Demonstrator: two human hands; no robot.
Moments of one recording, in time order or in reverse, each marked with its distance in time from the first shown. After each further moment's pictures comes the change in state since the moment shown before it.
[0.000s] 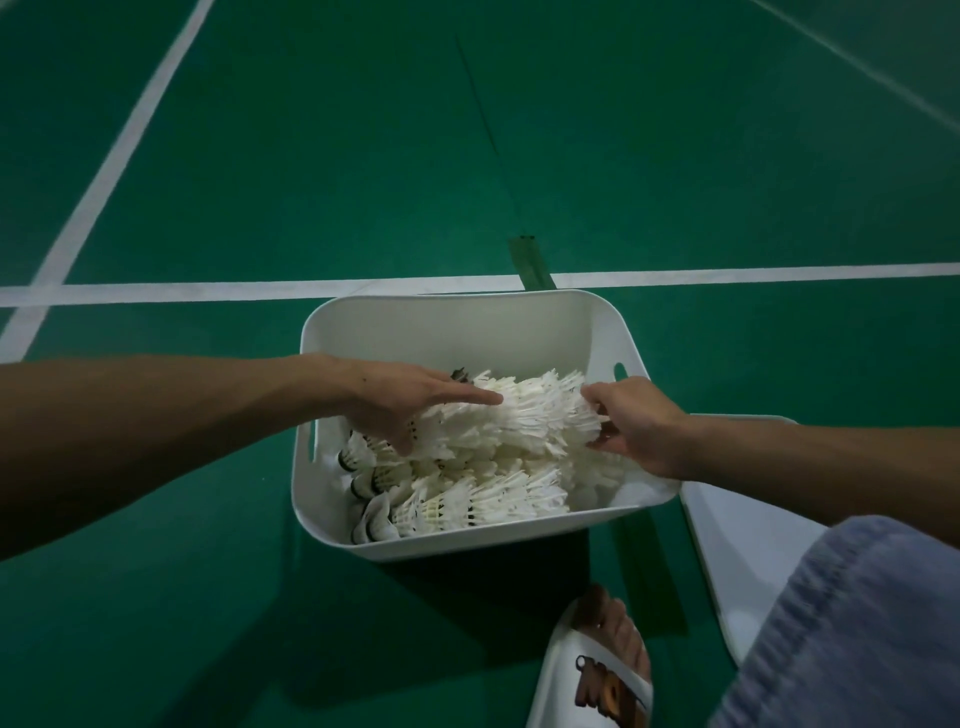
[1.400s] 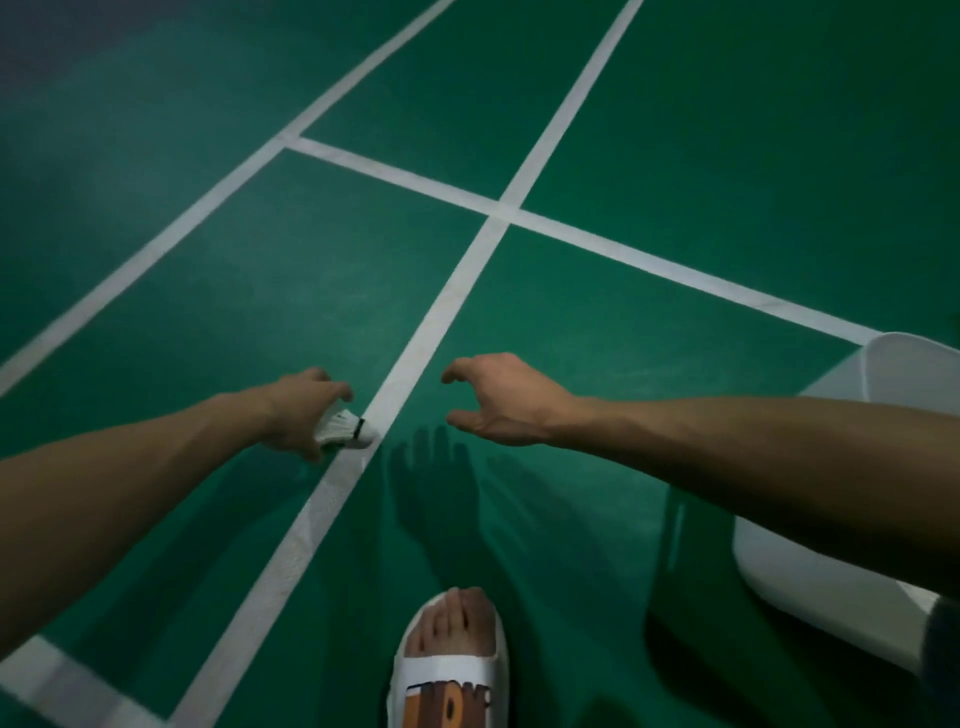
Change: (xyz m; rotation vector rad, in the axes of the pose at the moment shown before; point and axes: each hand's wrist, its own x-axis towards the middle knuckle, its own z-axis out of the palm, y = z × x) left_hand -0.406 -0.197 0.268 -0.362 0.075 -1.045; right_hand -0.124 -0.111 0.475 -1.134 -0.663 -1.133
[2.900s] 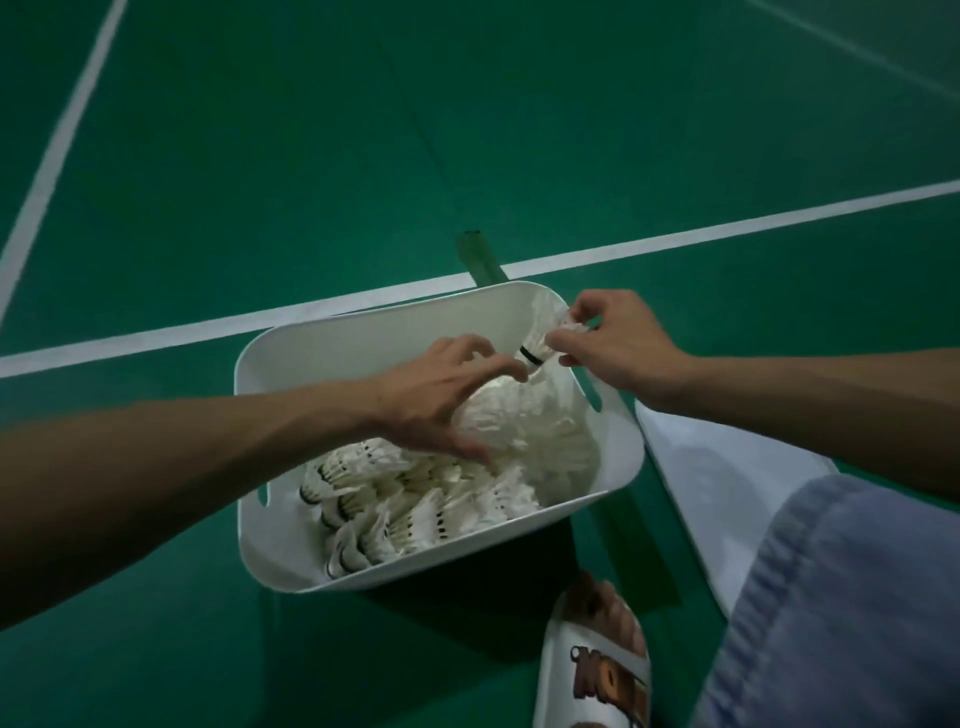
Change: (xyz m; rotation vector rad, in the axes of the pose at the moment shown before) left_hand -0.023 0.580 -0.102 0.252 0.187 1.211; right_hand -0.439 0.299 -0.076 0.613 0.948 0.903
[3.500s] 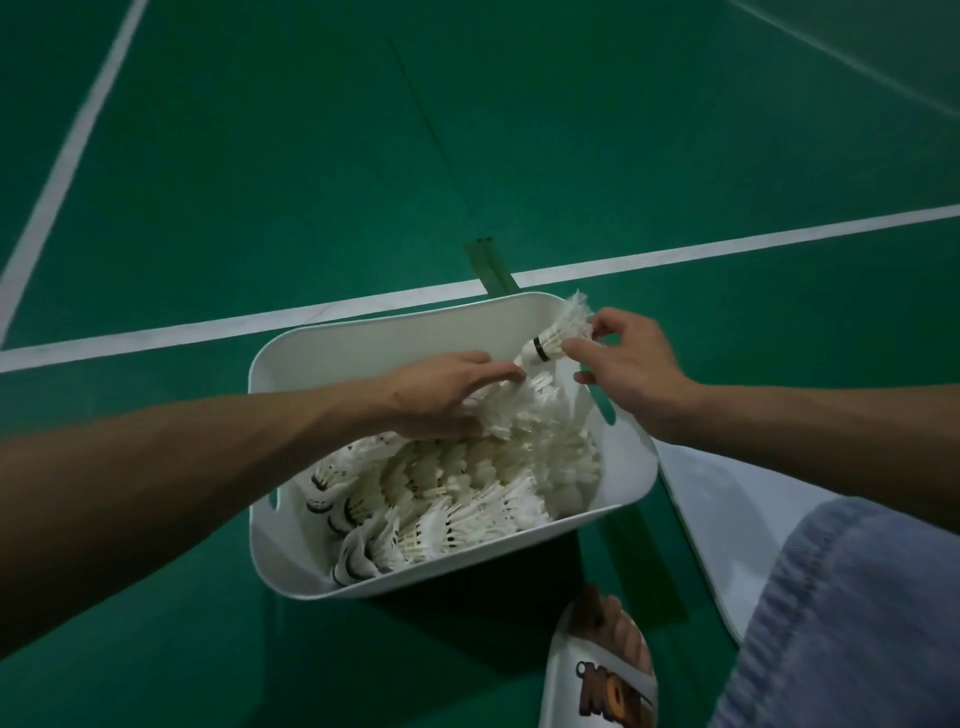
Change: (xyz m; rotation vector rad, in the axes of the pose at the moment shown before) left_hand 0.014 -0.020 0.004 -0.073 0.037 -0.014; right_hand -0.004 0.004 0.010 0.182 0.036 0.104
